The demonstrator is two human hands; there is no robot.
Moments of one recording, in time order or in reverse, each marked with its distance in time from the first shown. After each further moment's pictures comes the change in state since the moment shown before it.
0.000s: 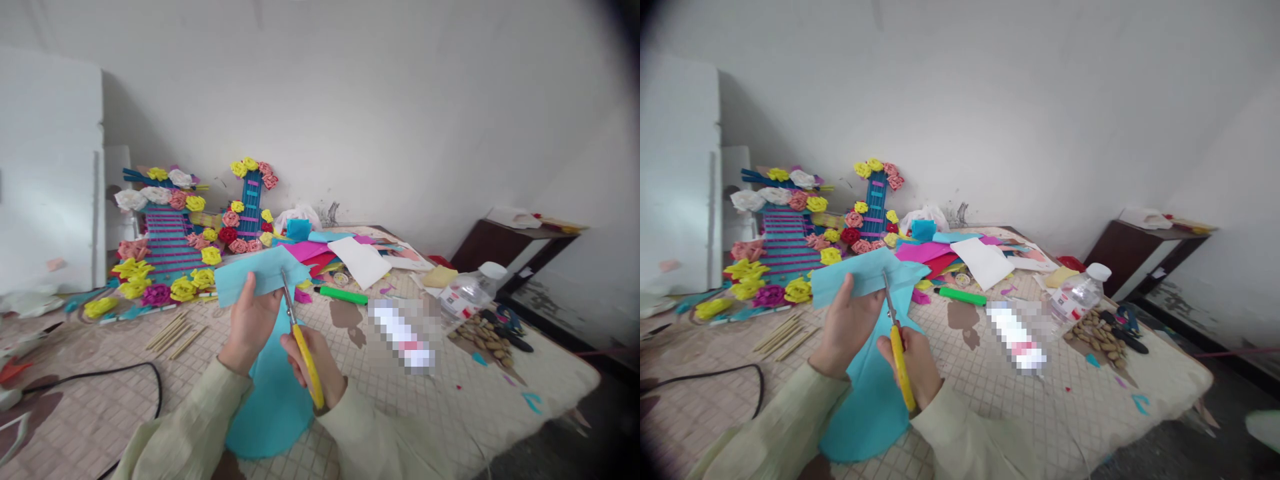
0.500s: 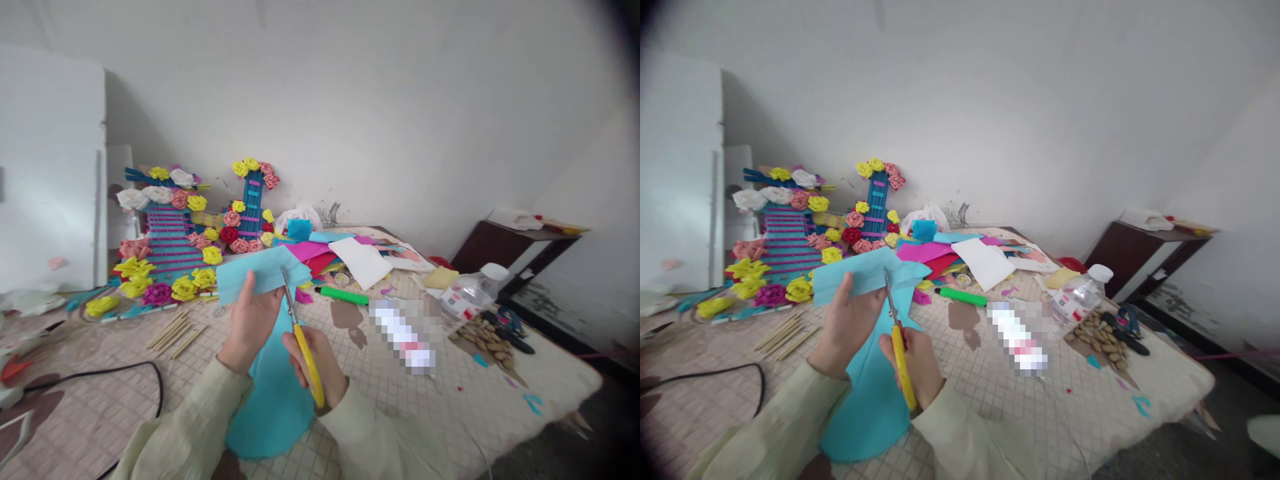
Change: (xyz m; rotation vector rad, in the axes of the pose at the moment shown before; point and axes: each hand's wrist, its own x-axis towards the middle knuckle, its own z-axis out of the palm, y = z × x) left_hand 0.001 0.003 -0.001 0.014 -0.044 -0.016; right_hand 0.000 -0.006 0.001 0.032 0.011 0.060
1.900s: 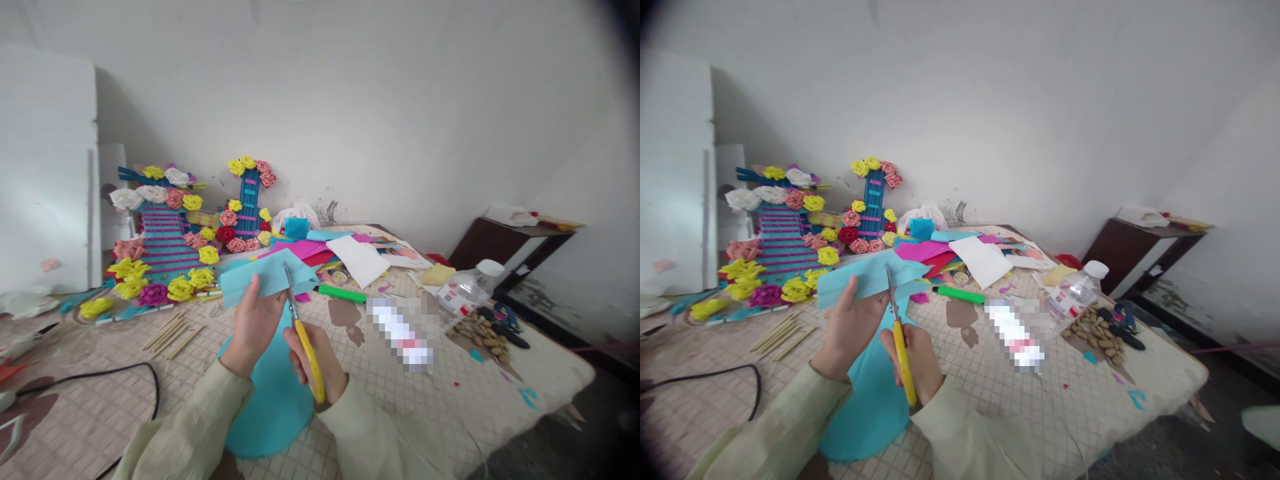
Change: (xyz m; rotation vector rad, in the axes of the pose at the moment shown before) left_hand -0.006 -0.009 0.003 -0.039 -0.038 -0.073; right_hand -0.006 -0.005 -0.003 0.017 0.012 -0.023
